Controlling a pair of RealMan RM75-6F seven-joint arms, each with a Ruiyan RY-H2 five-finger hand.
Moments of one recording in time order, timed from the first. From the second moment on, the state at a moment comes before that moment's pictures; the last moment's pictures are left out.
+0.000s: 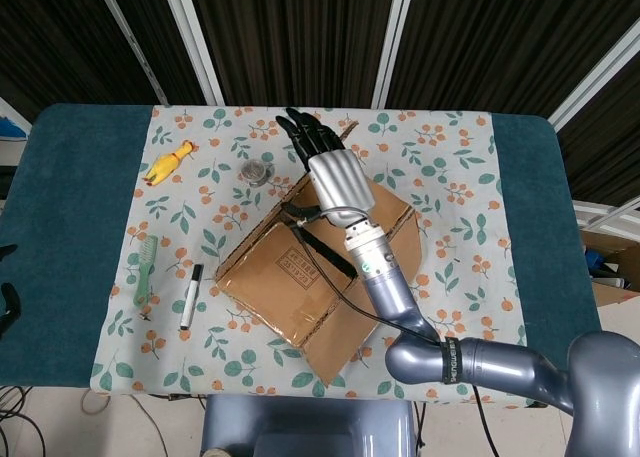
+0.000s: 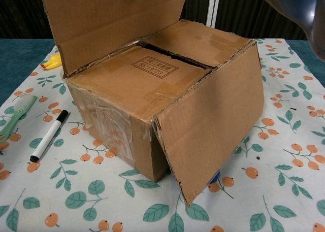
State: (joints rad) left arm -0.05 -1.10 -0.13 -1.68 1.46 1.63 0.13; right arm 1.03 -1.63 0.56 -1.57 -1.02 1.16 -0.33
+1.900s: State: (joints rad) left arm -0.05 -1.10 -0.14 -1.69 1.44 1.63 0.12; right arm 1.32 -1.91 0.61 -1.42 -0.86 1.22 -0.50
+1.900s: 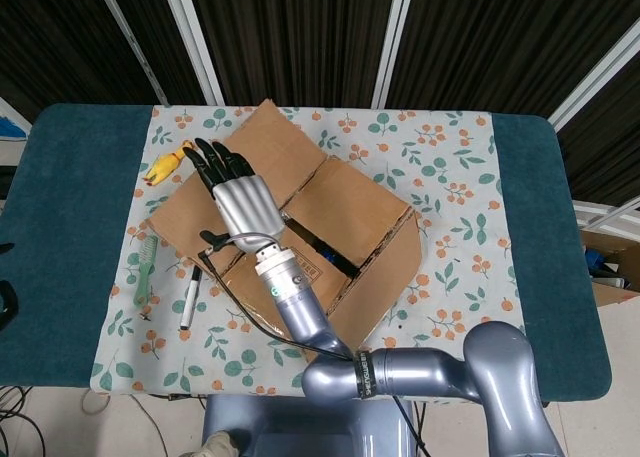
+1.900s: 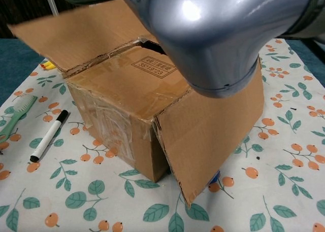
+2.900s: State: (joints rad) left arm -0.08 -1.10 -0.09 -1.67 1.51 1.56 0.10; right arm 0.95 -1.45 0.41 -1.68 -0.92 1.20 -0.45
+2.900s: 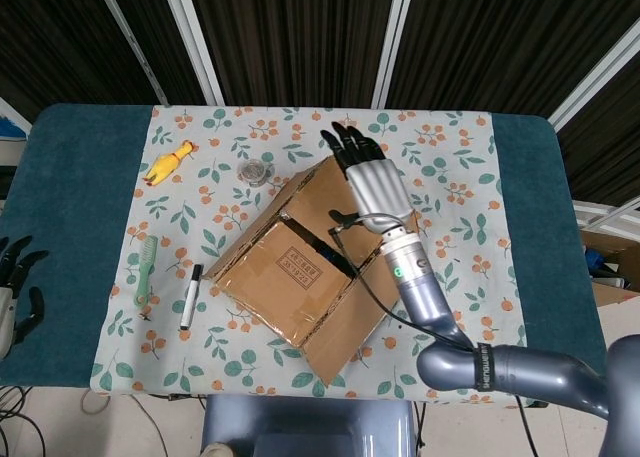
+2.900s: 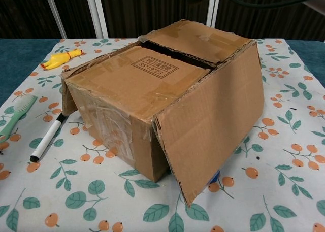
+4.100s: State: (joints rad) left arm -0.31 -0.96 -0.11 -1.78 1.53 1.21 0.08; right arm 0.22 -1.18 -0.03 -1.58 -1.42 1.70 -0.20
